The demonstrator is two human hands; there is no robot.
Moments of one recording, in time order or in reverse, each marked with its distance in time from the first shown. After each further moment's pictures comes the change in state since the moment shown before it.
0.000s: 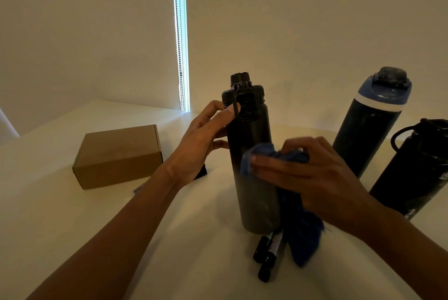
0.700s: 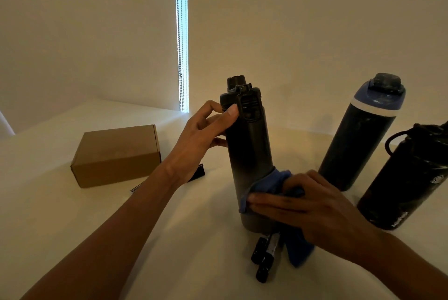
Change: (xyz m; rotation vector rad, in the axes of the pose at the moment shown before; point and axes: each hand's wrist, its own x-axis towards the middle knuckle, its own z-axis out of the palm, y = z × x) left_hand -0.002 0.002 -0.003 0.038 0.015 0.041; right_hand -0.024 -0.021 -0.010 -0.152 -0.377 -0.086
